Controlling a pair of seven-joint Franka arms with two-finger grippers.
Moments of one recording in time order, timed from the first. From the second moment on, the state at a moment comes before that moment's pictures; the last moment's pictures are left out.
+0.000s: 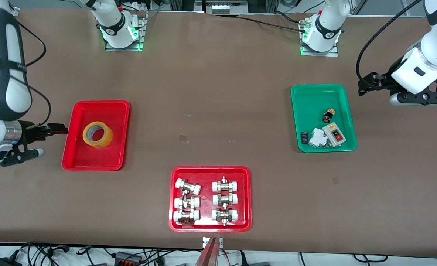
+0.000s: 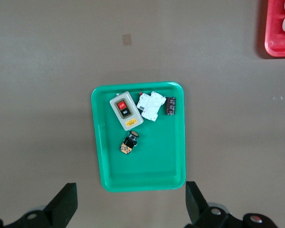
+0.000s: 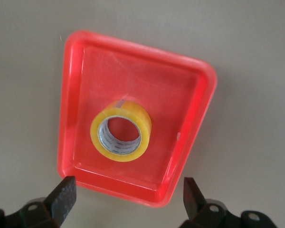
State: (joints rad) left arm 0.13 -0.02 -0.23 -1.68 0.00 1.58 -0.10; right arm -0.07 0.45 -0.02 -1.44 0.01 1.66 -0.32
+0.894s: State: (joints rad) left arm 0.14 -0.03 -0.22 -1.69 0.00 1.58 -0.10; right arm -0.02 0.38 -0.01 -1.18 0.00 1.50 -0.01
